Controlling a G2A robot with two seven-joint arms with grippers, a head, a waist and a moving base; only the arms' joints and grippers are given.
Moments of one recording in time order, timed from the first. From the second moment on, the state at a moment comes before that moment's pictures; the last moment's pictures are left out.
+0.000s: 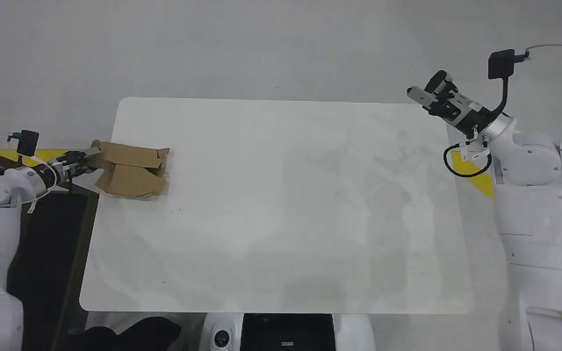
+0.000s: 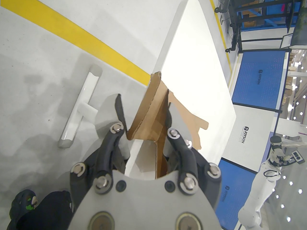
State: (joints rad) left arm 0.66 -0.76 -1.34 -0.50 -0.02 -0.37 -0.94; right arm -0.80 -1.07 1.52 -1.27 -0.26 -0.70 0.70
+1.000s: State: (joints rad) left arm 0.63 -0.75 -1.45 -0.75 -0.30 -0.40 -0.90; right arm -0.80 -1.07 1.52 -1.27 -0.26 -0.70 0.70
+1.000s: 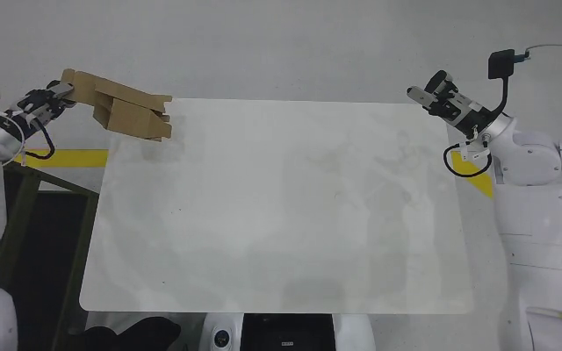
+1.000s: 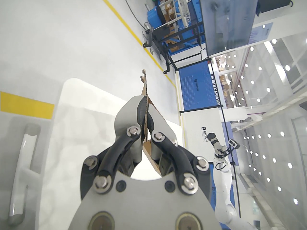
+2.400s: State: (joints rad) left arm 0.35 -1.00 -0.86 -0.93 -0.44 -0.56 -1.19; right arm -0.80 -1.07 1.52 -1.27 -0.26 -0.70 0.70
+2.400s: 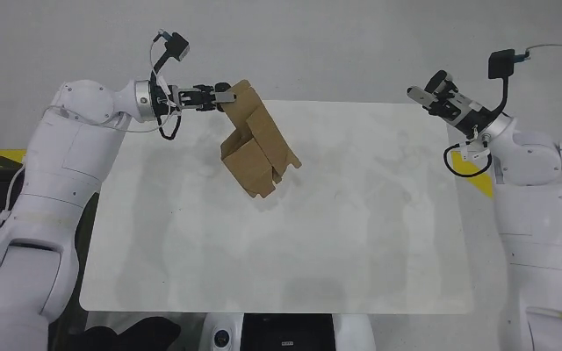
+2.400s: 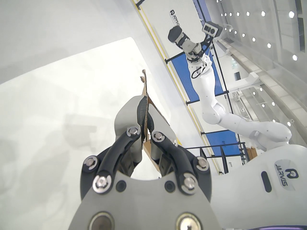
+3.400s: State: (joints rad) left arm 0.39 -1.01 -0.81 -0.98 -0.53 -0.50 -1.32; right arm -0.63 -1.13 1.11 -1.13 0.02 -0.63 1.11
